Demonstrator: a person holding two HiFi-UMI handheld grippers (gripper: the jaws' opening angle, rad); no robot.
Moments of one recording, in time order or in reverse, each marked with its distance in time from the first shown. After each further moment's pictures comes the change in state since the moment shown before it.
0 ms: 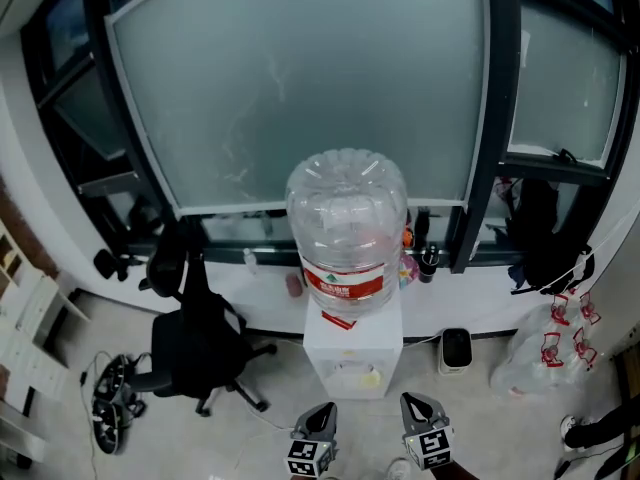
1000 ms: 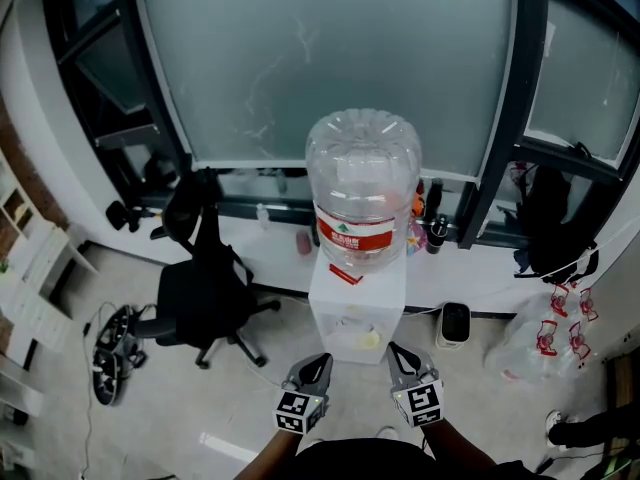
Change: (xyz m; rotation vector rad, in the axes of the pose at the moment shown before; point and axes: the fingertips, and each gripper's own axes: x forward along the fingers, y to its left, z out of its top) left arm -0.023 -0.009 0.044 0.083 -0.065 0.008; right arm 0.009 0.025 0.057 -0.107 -0.110 0.121
